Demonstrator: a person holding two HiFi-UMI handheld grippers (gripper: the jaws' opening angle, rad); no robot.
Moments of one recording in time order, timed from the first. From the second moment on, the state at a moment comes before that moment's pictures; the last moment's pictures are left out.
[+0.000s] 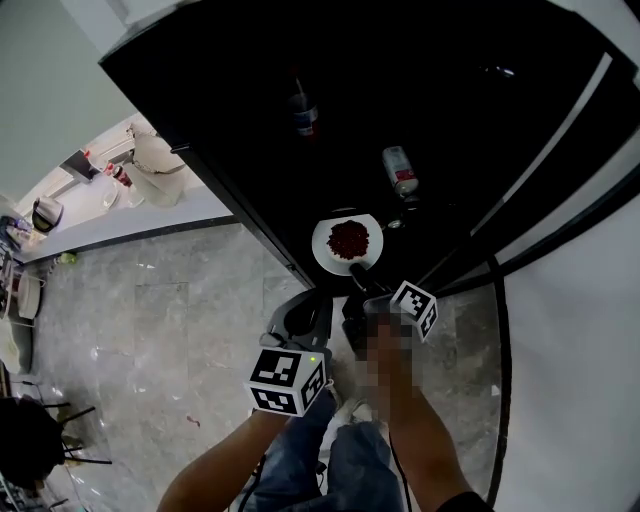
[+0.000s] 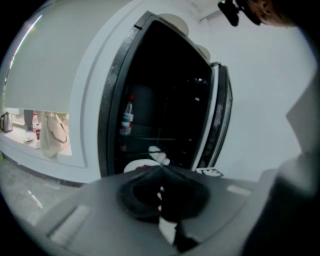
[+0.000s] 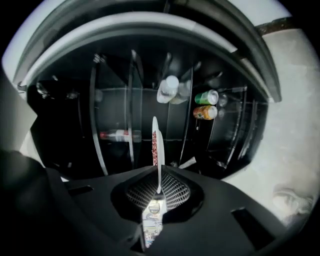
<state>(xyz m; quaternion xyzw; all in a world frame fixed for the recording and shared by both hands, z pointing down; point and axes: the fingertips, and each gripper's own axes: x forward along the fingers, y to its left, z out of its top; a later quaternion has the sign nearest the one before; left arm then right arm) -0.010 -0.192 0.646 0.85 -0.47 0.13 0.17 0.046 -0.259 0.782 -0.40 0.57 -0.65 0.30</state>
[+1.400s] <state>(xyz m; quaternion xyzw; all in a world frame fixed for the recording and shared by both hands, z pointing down) -0.012 -0.073 0.413 0.84 -0.53 0.06 0.13 0.096 -0.066 0.431 -0.37 0.62 -0.61 0.32</state>
